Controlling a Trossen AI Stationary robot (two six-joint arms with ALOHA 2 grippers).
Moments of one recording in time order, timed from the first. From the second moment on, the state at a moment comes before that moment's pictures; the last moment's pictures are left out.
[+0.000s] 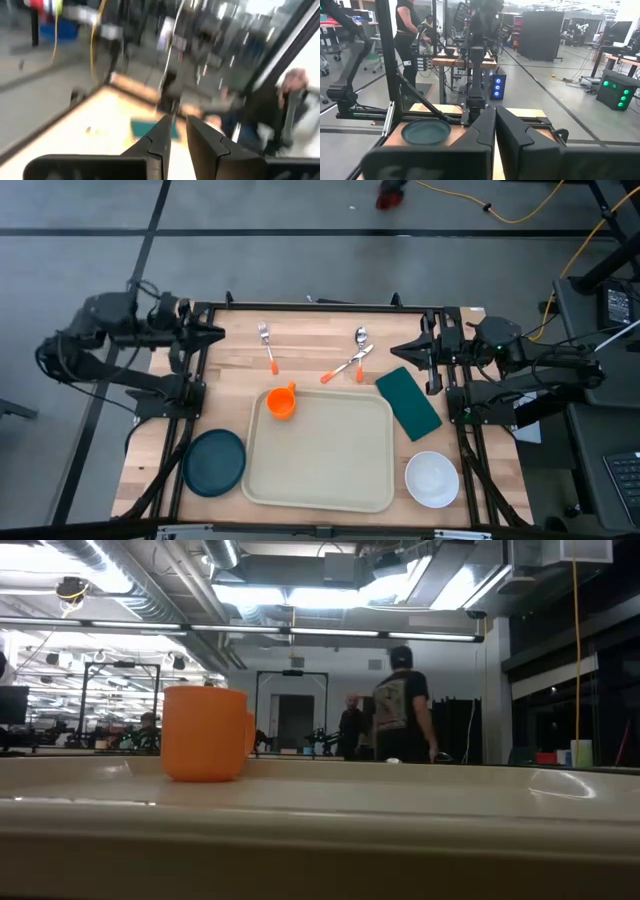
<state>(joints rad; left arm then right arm) 0.02 0.74 1.37 -0.85 -0.14 -0.41 0.02 0.81 0.96 -0.13 0.03 -0.06</state>
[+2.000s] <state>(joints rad) -0.36 1.11 0.74 -1.00 0.20 -0.49 0.02 0.81 0.96 -0.22 0.03 -0.05</state>
